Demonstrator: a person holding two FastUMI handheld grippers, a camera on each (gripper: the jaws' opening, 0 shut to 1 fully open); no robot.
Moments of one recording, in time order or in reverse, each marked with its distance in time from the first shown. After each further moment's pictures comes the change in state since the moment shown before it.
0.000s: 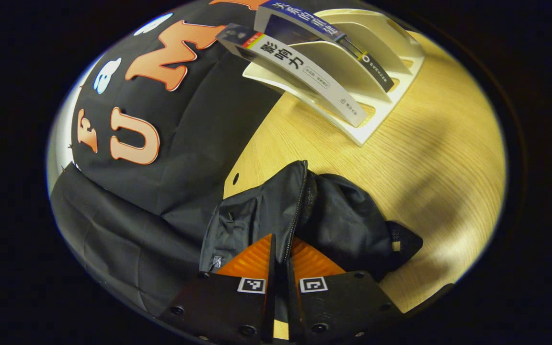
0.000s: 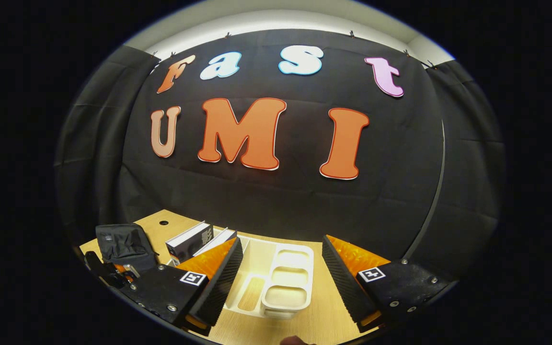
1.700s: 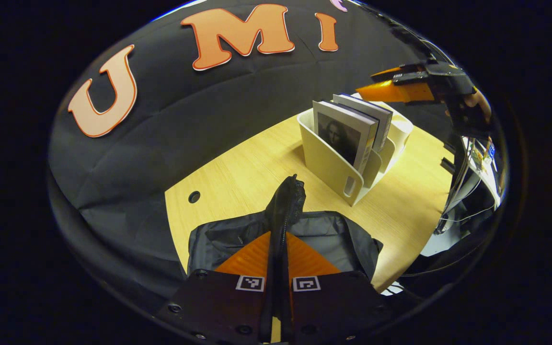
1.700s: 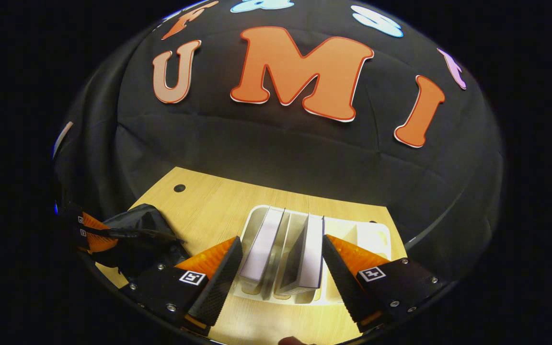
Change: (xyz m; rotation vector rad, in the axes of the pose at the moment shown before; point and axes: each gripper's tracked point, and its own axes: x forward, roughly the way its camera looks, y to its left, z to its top) left arm 0.001 0.187 0.041 -0.252 -0.197 -0.714; right arm 0.106 0.203 -0.024 -0.051 0.489 0.041
